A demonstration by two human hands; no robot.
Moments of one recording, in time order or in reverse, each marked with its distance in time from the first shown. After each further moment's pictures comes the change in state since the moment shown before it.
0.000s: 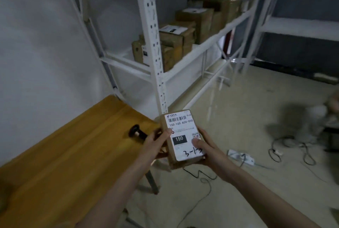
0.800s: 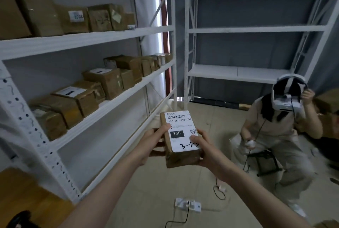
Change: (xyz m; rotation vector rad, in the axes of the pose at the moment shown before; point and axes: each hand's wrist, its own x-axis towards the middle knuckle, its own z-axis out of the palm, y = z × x) left_hand 0.067 0.156 0.360 0.210 -0.340 0.191; right_hand -0.075 -0.161 -0.325 0.006 0.327 -0.176
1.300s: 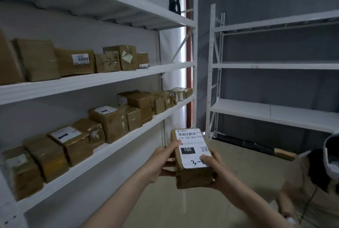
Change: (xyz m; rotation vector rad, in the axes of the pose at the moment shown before) left_hand 0.182 0.090 0.019 -0.020 0.096 0.015; right_hand 0.183 -0.088 -0.084 -0.045 -0.157 -0.090
